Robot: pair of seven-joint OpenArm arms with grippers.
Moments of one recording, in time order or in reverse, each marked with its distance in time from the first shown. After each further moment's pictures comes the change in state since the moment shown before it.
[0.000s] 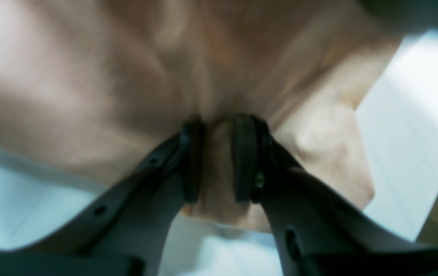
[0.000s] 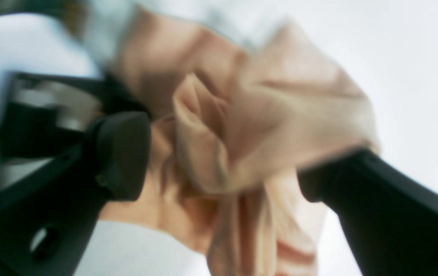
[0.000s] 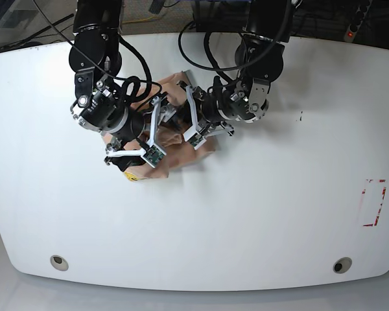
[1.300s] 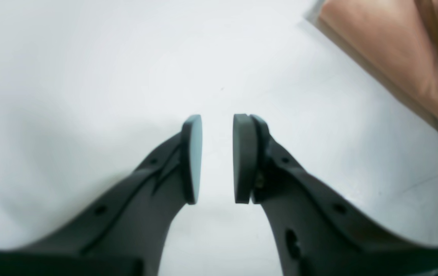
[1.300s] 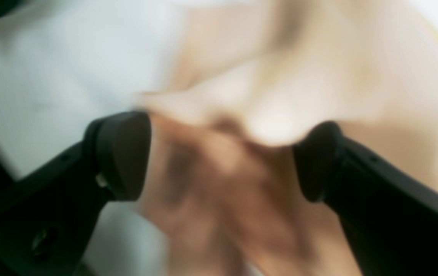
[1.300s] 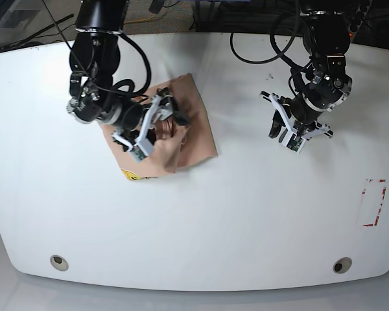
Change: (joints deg) left arm 10.8 -13.5 -21.3 23.6 0.9 0.0 -4.6; right arm -2.3 -2.8 10.6 -12.5 19.8 -0.7 0.8
